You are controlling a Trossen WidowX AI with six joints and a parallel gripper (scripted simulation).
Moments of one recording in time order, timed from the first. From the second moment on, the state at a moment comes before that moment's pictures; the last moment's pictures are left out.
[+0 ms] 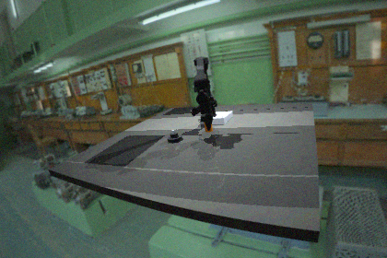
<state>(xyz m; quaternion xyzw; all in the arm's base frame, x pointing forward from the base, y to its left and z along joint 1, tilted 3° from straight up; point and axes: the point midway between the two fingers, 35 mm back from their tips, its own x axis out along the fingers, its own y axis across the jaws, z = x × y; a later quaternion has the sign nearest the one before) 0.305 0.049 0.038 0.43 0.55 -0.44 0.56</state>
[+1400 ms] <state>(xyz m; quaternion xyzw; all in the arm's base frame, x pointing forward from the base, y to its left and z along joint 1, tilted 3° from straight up) 0.302 0.050 0.019 0.42 0.56 -0.45 0.55</state>
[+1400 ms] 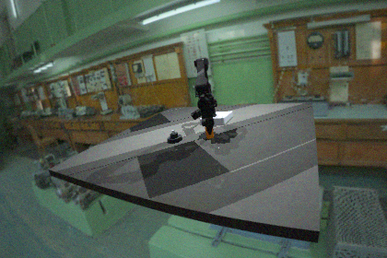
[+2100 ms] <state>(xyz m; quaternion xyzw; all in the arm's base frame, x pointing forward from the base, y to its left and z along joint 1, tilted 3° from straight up) 0.306 0.052 0.068 0.43 0.56 -0.44 0.56</state>
